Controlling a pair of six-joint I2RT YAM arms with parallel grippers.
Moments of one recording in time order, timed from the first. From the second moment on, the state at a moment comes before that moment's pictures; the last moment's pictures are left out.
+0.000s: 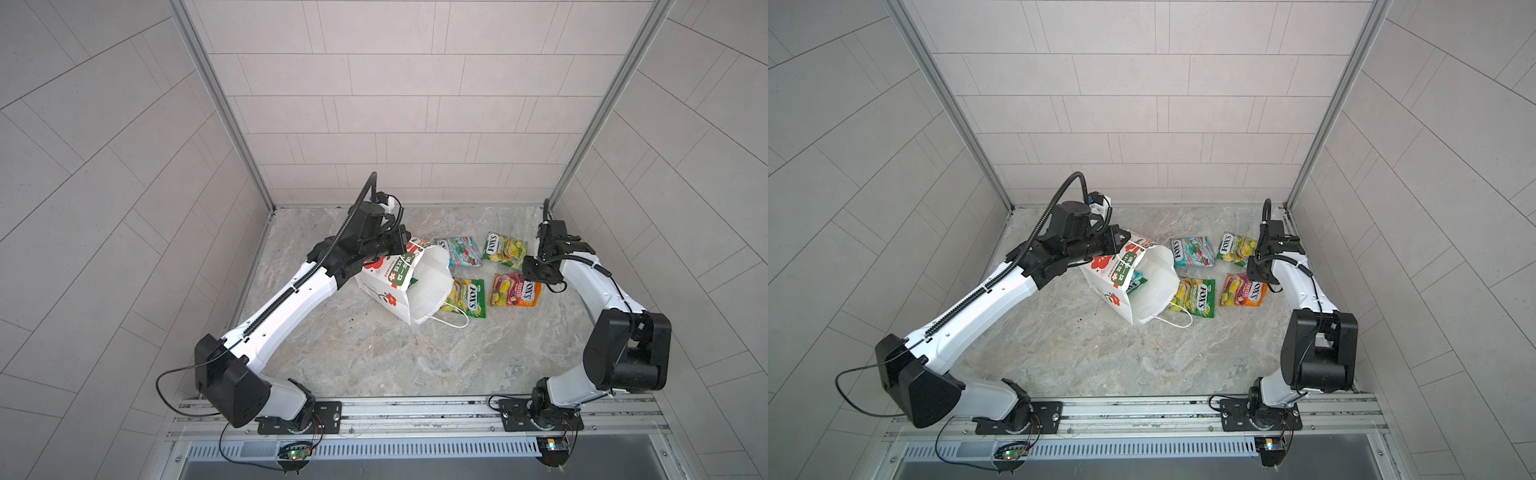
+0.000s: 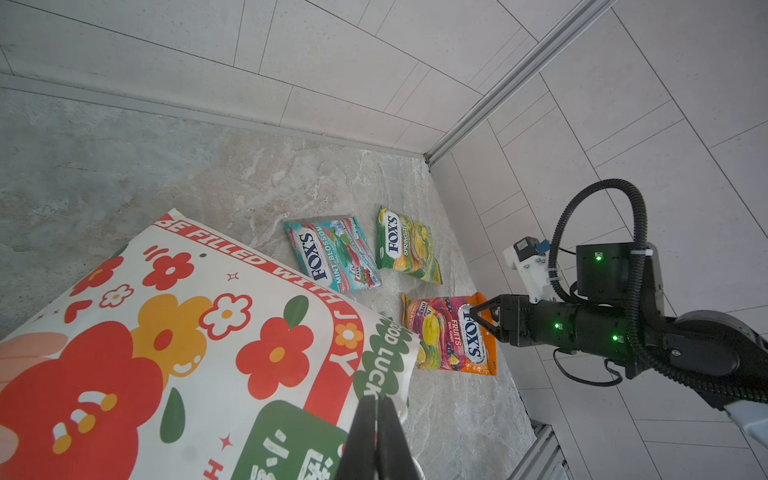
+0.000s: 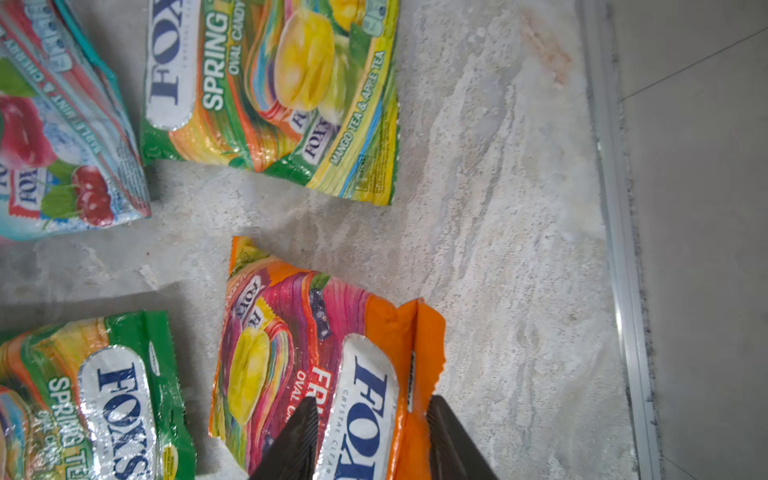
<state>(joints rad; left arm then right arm) -0.58 1.42 1.40 -0.47 0.16 -0.60 -0.15 1.52 1.19 -0.83 0.14 0.12</state>
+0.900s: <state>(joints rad) -0.58 1.39 1.40 -0.47 0.16 -0.59 0.22 1.07 0.81 -0.50 -0.50 0.46</state>
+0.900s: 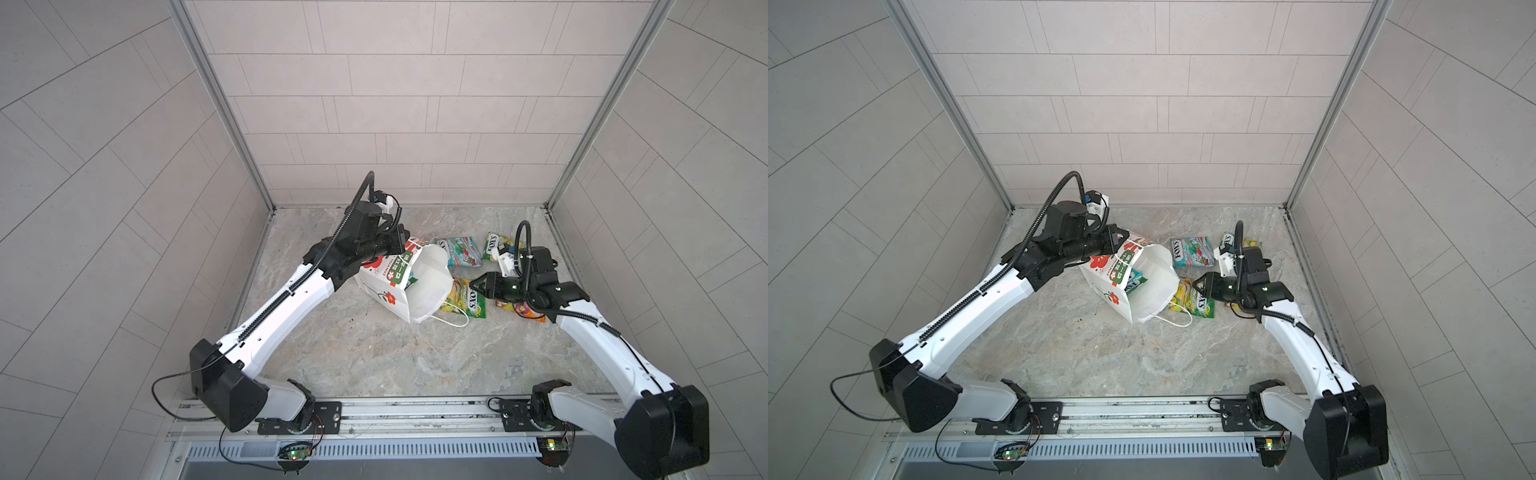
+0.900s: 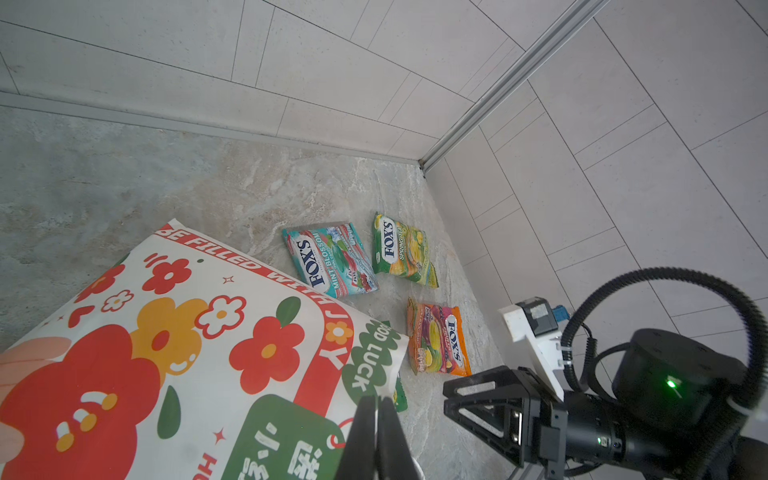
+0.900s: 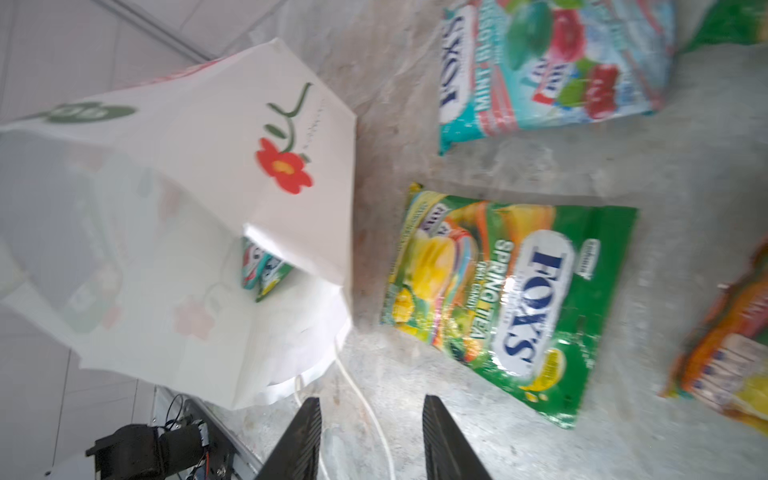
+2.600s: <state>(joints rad) -0.58 1.39 1.40 -0.47 0.19 -0.59 0.67 1.72 1.06 -0.04 -0.14 0.95</state>
